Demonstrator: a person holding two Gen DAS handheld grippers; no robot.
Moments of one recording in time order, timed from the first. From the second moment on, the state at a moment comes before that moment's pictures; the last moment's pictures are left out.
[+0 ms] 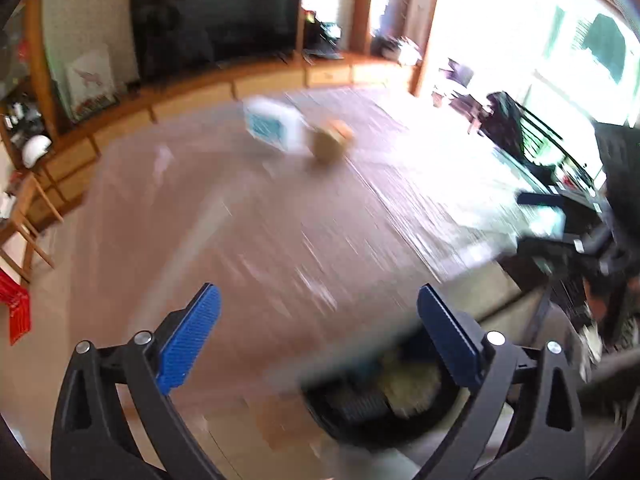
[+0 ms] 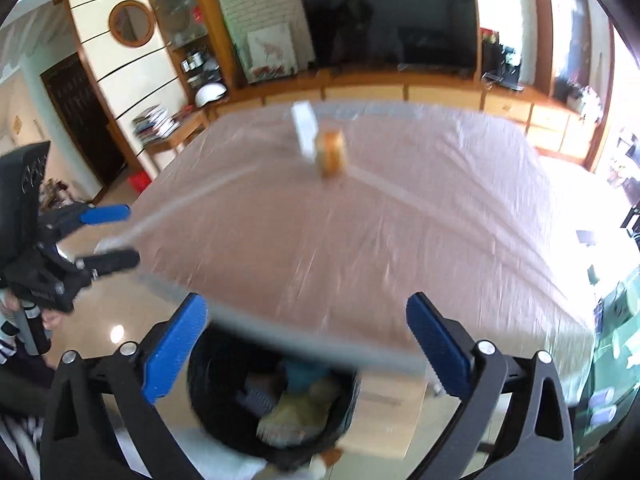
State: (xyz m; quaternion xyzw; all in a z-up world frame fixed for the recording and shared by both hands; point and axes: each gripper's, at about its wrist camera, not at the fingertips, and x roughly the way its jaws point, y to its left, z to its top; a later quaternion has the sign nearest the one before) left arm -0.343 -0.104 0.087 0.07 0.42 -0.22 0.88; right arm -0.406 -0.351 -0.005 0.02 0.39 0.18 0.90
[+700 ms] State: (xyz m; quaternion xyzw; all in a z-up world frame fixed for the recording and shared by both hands) left arm -0.106 -0.174 0.037 0.15 0.45 -0.31 0.83; right arm -0.201 -0.286 -0.042 0.00 0.43 0.16 0.89
